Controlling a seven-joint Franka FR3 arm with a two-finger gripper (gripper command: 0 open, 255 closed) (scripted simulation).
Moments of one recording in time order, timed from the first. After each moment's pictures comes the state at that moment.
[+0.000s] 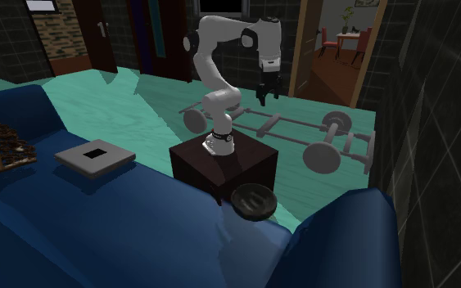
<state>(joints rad) -0.02 -0.75 -0.03 -2.41 0.10 1.66 -0.03</state>
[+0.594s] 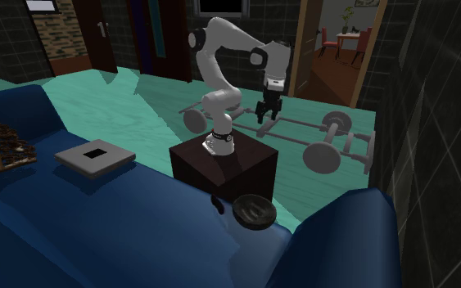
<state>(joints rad) -0.07 -0.67 0.08 -2.56 -0.07 1.87 0.05</state>
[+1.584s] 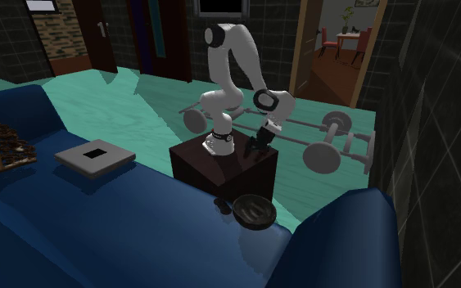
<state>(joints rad) -0.36 -0.24 0.30 -2.68 -0.74 2.21 0.52</state>
